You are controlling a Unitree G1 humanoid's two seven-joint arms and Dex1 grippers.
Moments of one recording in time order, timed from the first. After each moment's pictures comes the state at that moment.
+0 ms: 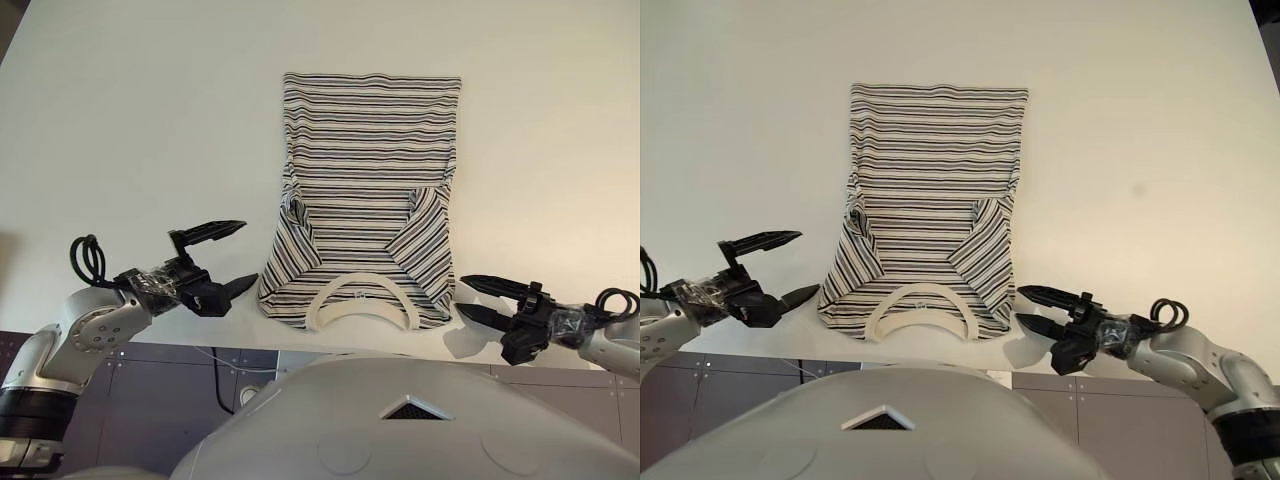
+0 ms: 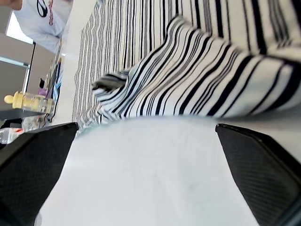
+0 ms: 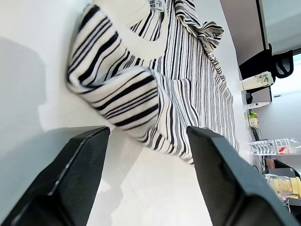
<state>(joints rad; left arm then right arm) 0.47 0.99 -0.05 -0.02 0.34 -0.82 -0.45 0.46 -1.01 0.18 -0.02 -0.51 -0.99 0.29</state>
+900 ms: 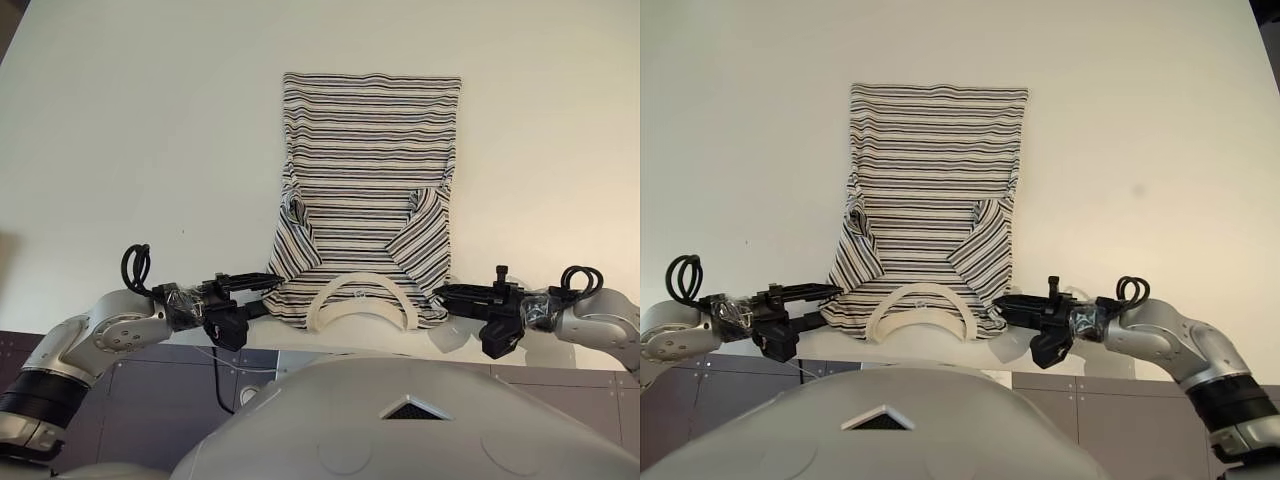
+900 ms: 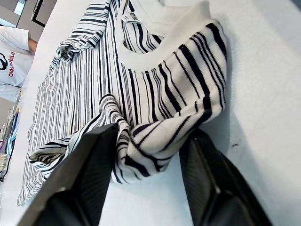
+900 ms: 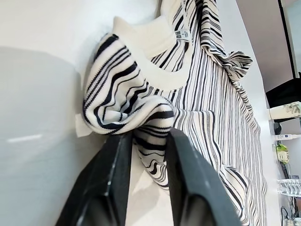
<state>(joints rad) 0.39 1.06 -0.28 0.05 0.34 -0.97 -0.49 0.29 -0.99 0.33 0.02 -0.46 -1.01 0.47</state>
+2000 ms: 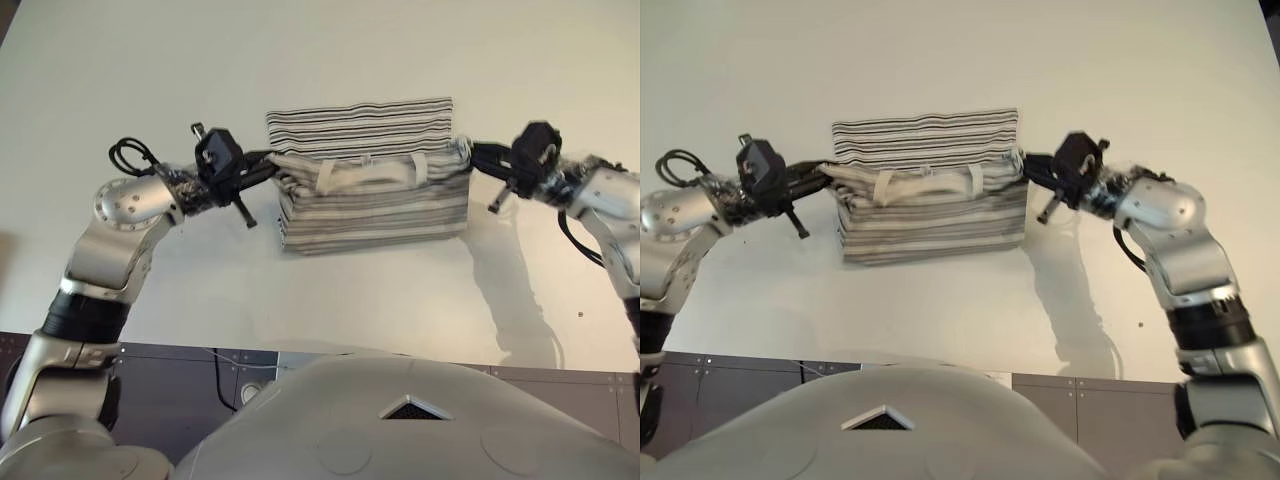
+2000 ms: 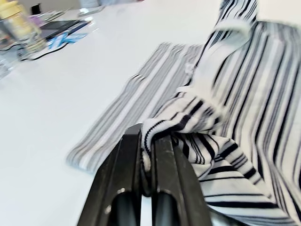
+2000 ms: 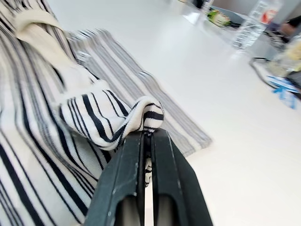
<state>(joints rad) -0.19 0.76 -0.25 0.08 -0.35 0.05 -0.71 -0.22 -0.75 0.27 0.03 0.27 0.07 0.63</state>
